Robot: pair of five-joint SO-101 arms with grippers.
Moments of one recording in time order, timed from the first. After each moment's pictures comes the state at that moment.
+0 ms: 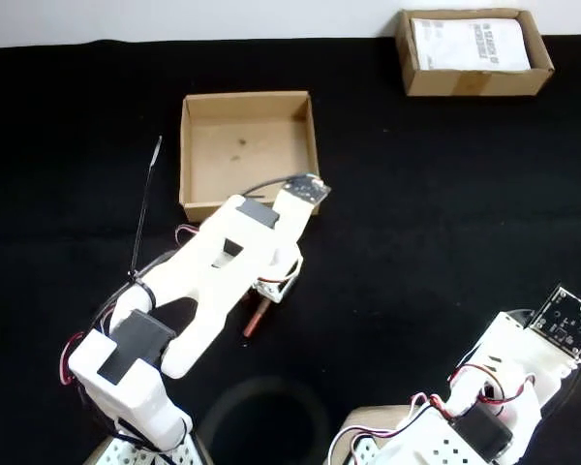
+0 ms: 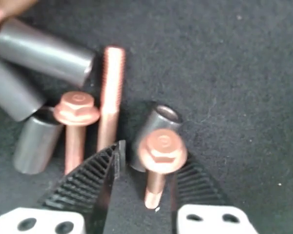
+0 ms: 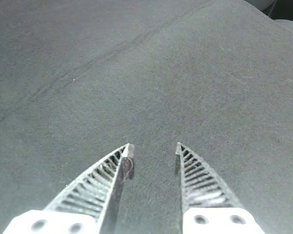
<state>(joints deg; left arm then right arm) 24.0 8.8 23.5 62.8 0.3 39.4 -104.2 87.8 52.4 9.4</state>
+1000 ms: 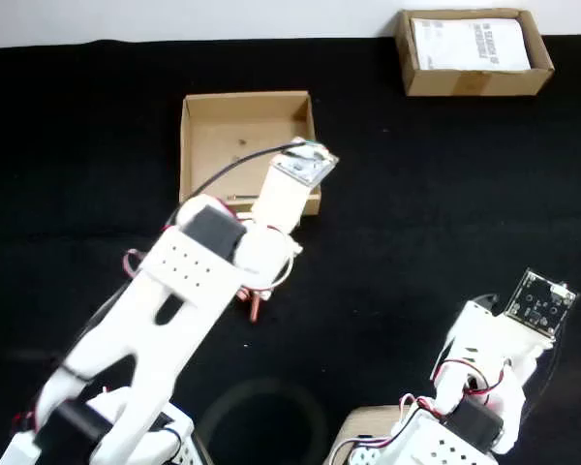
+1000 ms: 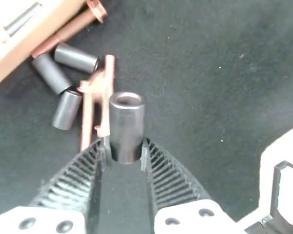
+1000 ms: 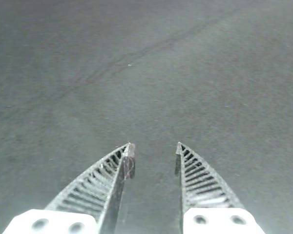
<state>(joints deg) 26.9 -24.6 23.3 77.2 0.3 26.8 -104.2 88.2 55.2 5.4</state>
